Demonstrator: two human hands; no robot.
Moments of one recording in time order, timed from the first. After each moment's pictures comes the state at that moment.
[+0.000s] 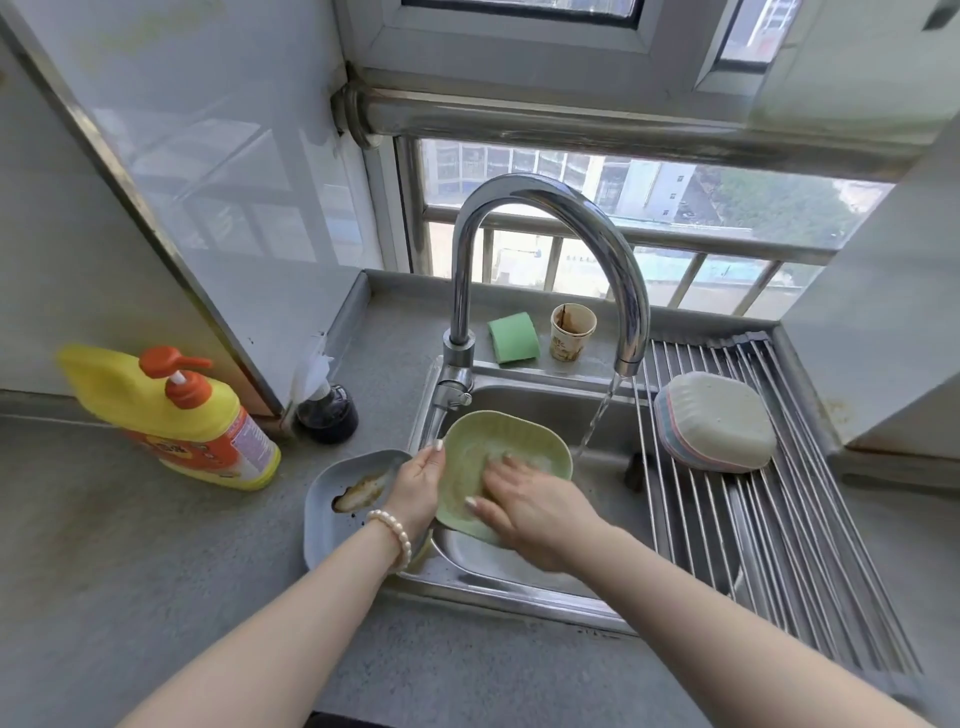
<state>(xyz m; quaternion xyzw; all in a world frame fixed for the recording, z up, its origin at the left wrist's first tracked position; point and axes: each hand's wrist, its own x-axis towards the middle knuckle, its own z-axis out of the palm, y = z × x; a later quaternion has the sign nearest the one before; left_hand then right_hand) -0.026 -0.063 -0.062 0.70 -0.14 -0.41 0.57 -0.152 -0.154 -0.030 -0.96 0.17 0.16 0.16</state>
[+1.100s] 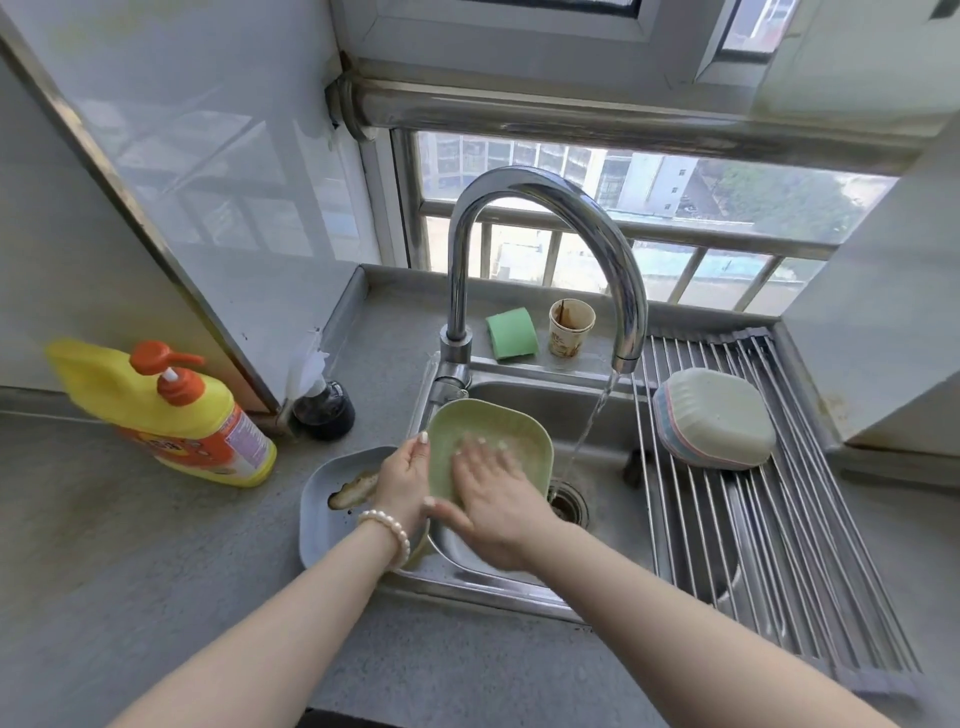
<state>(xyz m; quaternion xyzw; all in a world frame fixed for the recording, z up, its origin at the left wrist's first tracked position) -0.024 -0.064 -0.062 0.78 -0.15 -0.27 0.55 -0.130 -0.135 -0.036 -0.96 0.18 0.15 0.17</state>
